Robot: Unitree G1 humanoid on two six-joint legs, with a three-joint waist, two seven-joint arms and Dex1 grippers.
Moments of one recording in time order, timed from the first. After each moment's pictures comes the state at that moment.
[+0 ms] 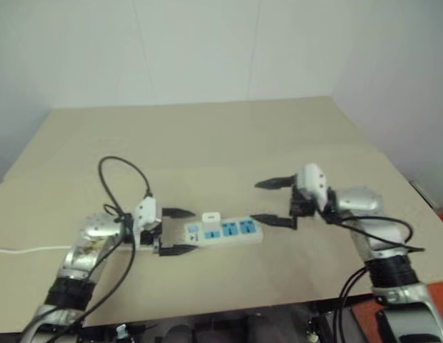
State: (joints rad) left arm -0.29 0.67 -0.02 0.05 -0.39 0.05 -1.33; right arm -0.46 -0.63 0.00 -0.01 0.36 0.15 1.22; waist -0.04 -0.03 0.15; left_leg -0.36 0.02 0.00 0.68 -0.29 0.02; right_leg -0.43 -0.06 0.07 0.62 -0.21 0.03
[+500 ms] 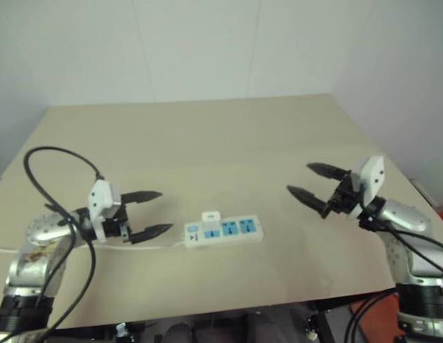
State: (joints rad) left arm -0.19 0.75 0.17 -0.11 -0.51 0.20 -1.19; right arm -0.34 -0.53 -0.27 -0.12 0.48 0.26 0.79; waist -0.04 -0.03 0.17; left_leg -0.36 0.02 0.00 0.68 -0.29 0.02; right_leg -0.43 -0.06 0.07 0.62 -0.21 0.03
